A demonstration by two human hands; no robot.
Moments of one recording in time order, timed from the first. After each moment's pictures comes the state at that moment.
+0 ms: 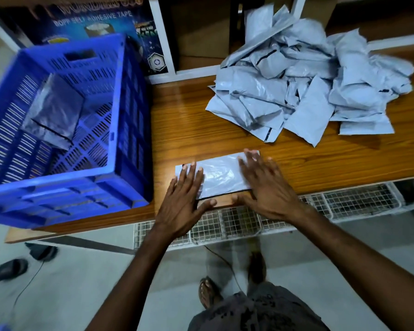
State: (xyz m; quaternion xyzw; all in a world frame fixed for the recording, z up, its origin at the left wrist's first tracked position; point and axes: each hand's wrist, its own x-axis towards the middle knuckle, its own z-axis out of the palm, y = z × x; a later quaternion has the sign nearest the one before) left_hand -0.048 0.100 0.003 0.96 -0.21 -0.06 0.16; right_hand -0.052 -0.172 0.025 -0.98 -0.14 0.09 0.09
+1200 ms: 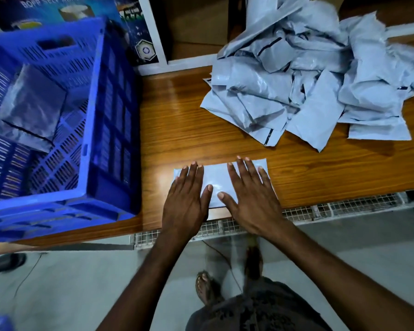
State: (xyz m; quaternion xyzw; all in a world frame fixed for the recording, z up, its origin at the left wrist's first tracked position) left_hand -0.025 0.058 -0.026 0.98 -0.14 0.04 0.14; right_hand -0.041 -0.150 -0.009 -0.99 -0.08 0.03 0.09
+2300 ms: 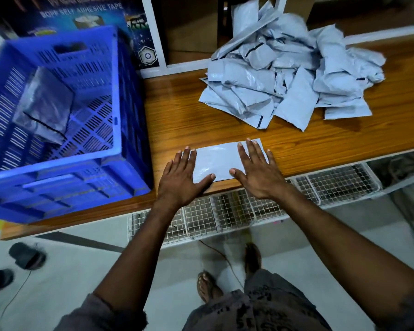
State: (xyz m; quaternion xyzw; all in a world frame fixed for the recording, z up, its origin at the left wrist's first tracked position) left_hand -0.020 0.100 -0.006 0.98 -0.16 -0.08 0.11; right_hand -0.053 -0.156 0.004 -0.99 -0.04 0.11 0.06
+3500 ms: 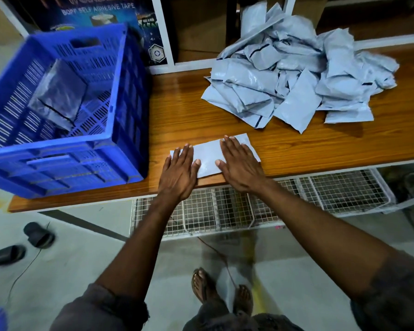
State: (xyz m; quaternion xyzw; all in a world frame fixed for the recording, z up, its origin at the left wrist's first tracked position) left_hand -0.042 0.074 -0.006 0.98 -0.12 -0.02 0.14; right_hand -0.041 -0.144 0.008 -0.98 -0.13 0.05 0.12
